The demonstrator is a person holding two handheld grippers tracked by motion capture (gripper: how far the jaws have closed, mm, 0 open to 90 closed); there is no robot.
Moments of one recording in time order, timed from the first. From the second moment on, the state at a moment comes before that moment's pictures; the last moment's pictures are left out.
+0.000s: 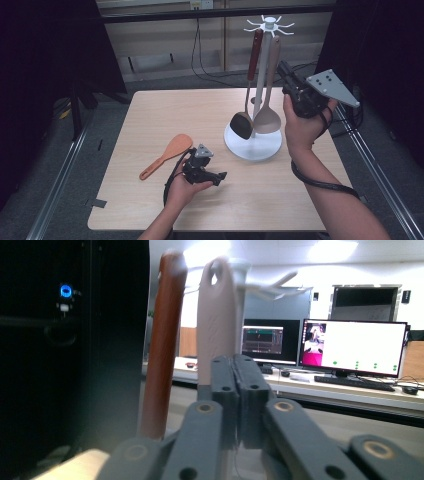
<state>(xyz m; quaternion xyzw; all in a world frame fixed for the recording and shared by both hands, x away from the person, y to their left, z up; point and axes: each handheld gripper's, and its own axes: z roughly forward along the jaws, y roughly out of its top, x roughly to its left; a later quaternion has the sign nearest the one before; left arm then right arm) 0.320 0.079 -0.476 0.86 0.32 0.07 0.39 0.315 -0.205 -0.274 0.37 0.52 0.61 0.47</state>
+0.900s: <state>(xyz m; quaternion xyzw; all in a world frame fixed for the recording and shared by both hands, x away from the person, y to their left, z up) 0.321 0.080 -0.475 0.86 0.32 0.07 0.40 0.362 -0.230 -0.237 0.38 0.50 0.63 0.45</state>
